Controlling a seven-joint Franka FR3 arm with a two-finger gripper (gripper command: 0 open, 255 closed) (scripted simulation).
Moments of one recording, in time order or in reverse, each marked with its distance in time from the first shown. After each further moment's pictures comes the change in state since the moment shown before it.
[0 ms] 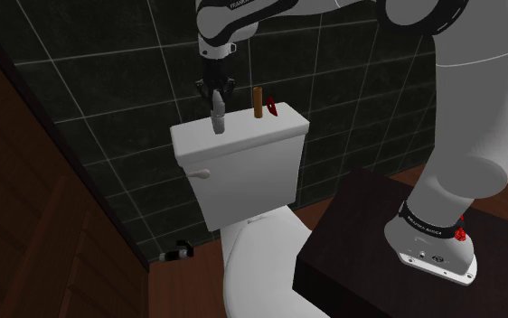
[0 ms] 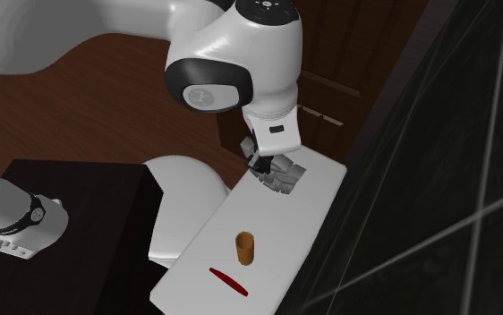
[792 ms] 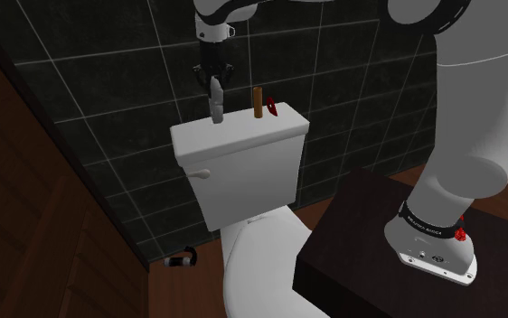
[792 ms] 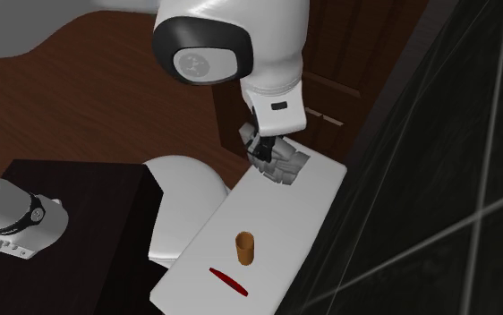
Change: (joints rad) arm 0.002 -0.009 0.001 0.104 0.000 -0.114 0.005
